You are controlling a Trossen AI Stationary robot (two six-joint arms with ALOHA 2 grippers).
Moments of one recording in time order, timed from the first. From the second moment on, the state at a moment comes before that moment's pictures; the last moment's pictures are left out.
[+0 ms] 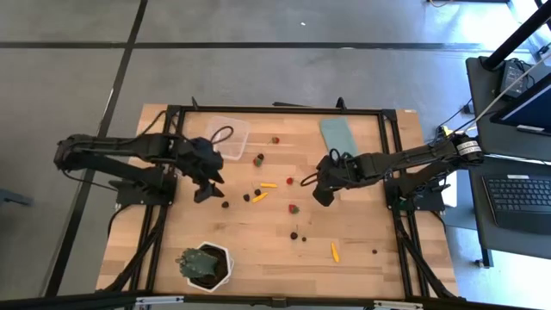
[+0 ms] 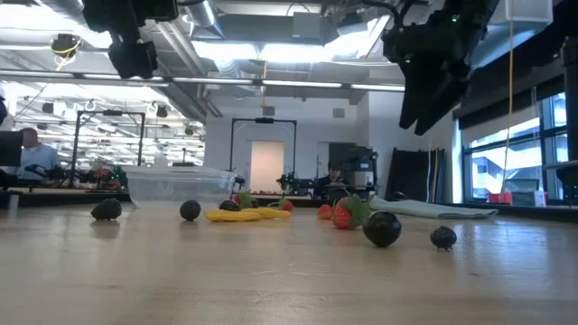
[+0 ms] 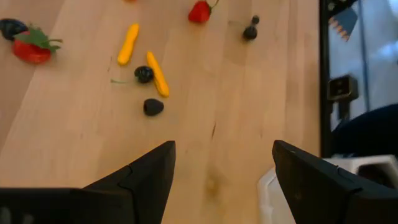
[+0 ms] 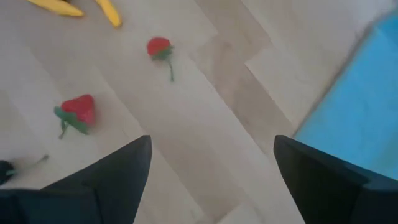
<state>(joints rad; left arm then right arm) 0.04 0.98 0.87 -0.80 0.27 -0.34 0.15 1.42 1.04 -0.84 0.35 0.72</state>
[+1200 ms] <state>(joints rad) -0.22 1.34 0.87 -0.81 -0.04 -0.39 0.29 1.42 1.04 -0.61 0.28 0.38</state>
